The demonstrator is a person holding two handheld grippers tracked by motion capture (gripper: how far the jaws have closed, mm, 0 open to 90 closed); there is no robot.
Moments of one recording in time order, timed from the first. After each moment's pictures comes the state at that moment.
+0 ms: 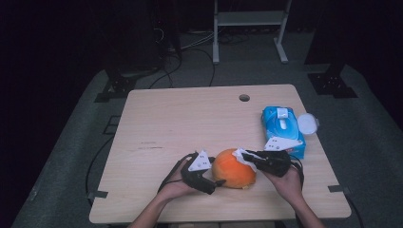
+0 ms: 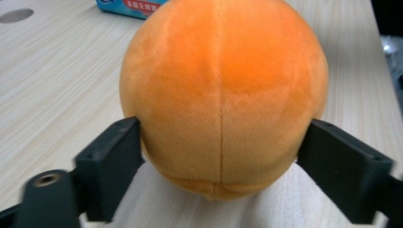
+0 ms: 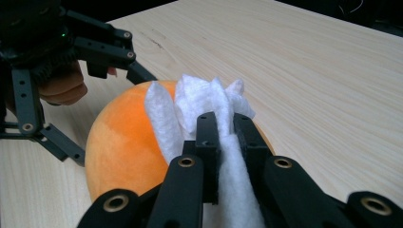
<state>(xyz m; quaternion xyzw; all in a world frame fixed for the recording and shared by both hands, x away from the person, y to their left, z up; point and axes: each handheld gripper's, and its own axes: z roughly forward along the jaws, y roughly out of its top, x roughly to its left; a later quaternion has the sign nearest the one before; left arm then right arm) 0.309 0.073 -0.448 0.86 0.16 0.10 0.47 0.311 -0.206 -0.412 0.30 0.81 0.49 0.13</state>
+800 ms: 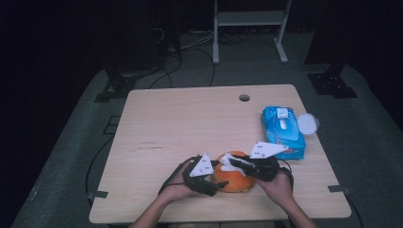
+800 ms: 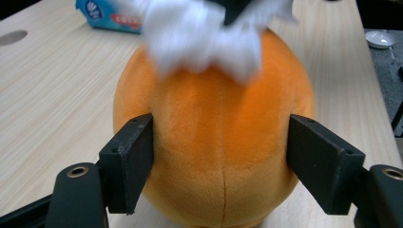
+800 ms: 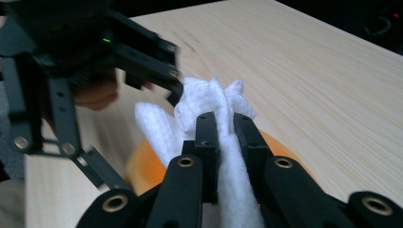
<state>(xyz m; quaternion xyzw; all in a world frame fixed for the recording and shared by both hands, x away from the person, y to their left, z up) 0.300 0.070 -0.448 0.86 0.12 0.12 0.48 0.299 -0.176 -0.407 0.24 0.83 0.49 0.15</state>
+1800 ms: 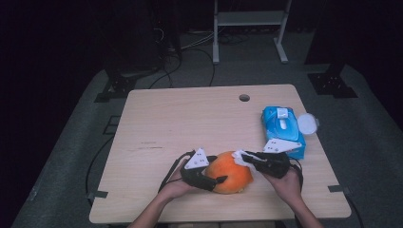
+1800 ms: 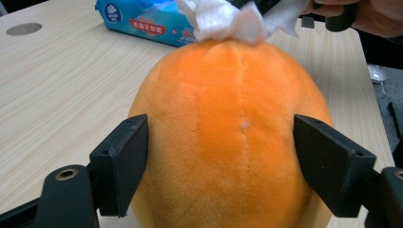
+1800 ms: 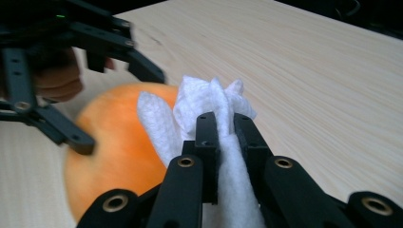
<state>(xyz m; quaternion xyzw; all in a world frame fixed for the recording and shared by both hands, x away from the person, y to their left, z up) 0.310 0.077 -0.447 0.84 0.17 0.10 0.51 0.310 -0.209 -0.418 0.30 0.81 0.49 0.15</state>
